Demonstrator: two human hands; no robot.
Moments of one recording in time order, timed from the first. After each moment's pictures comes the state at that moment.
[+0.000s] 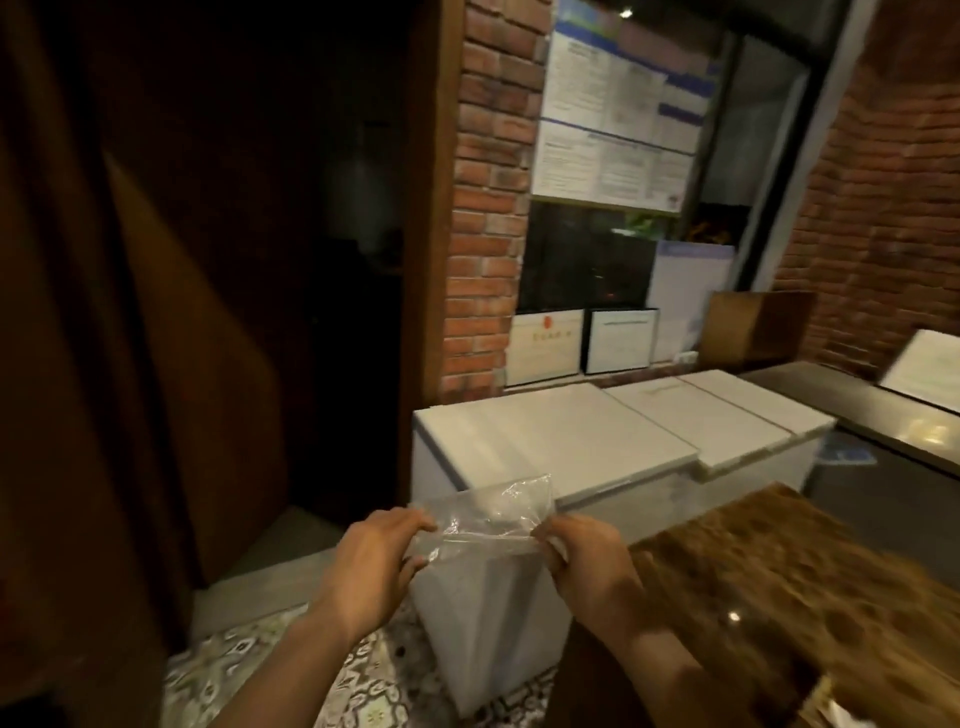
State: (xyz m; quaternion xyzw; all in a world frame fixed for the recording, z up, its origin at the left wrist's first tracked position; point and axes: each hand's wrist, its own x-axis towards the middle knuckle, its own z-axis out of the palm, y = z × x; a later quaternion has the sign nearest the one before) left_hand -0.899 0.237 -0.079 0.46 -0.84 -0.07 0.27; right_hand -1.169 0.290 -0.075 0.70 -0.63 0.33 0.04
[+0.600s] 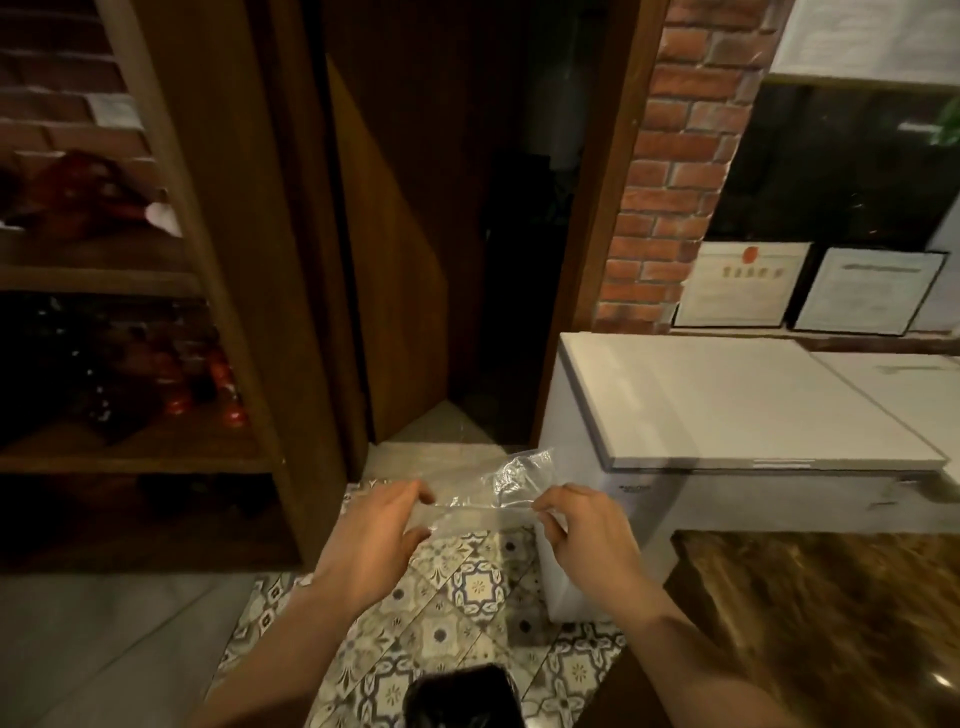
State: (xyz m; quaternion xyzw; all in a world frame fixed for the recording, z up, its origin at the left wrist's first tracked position) left_hand -0.880 0.320 -0.155 0.65 -0.72 -0.08 0.22; right_hand -1.141 0.262 -0.154 0.81 -0.51 0.26 -0.08
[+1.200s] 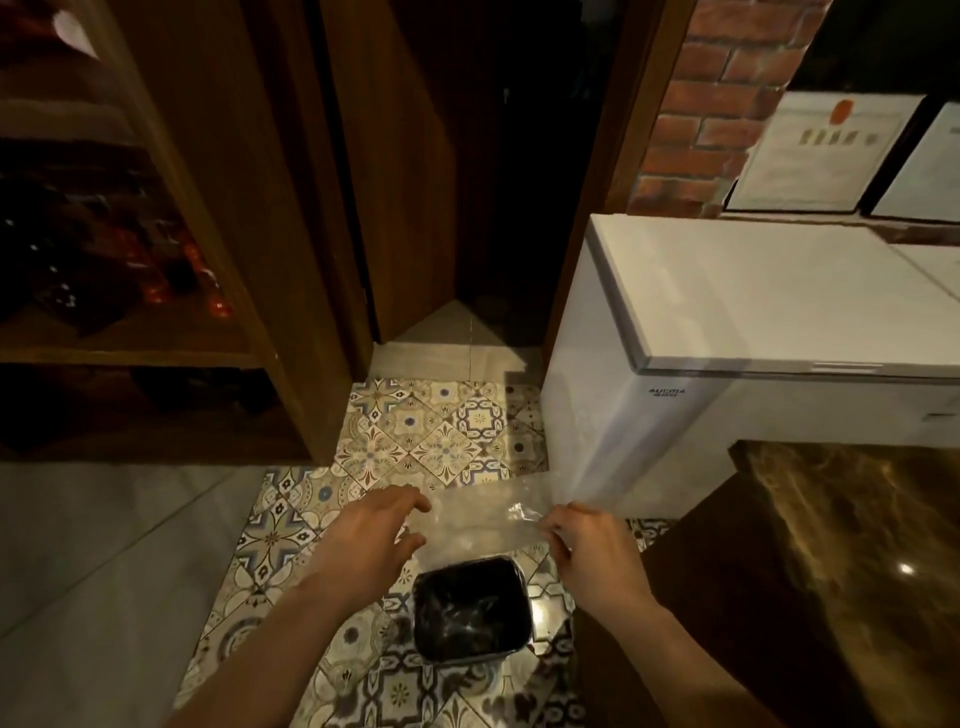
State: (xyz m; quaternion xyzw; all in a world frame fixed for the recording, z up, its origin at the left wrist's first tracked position) left_hand -0.869 0.333 -0.300 0.69 -0.69 -0.18 0.11; right_hand -1.140 0.284 -0.301 0.79 -0.57 0.12 -0.17
